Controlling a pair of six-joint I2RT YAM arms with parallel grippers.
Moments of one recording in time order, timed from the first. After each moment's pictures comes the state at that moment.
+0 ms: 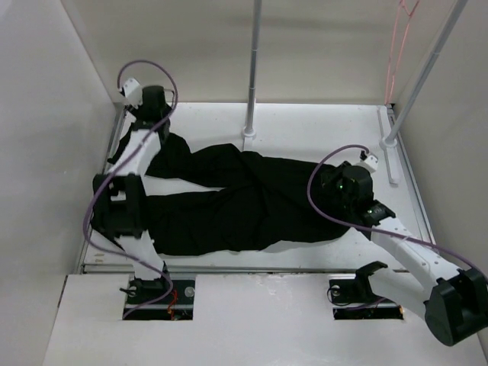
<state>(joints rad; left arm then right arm) -0.07 1.73 1.38 -0.04 -0.52 -0.65 0.36 1.00 0.57 0.03 0.31 0.81</state>
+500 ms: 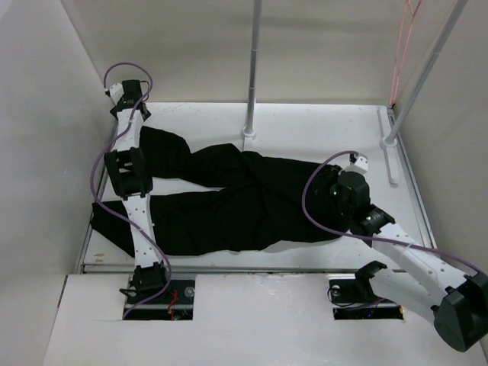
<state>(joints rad) 0.17 2.53 2.40 -0.65 -0.40 -0.56 0.49 0.93 0.55 0.02 0.29 0.74</state>
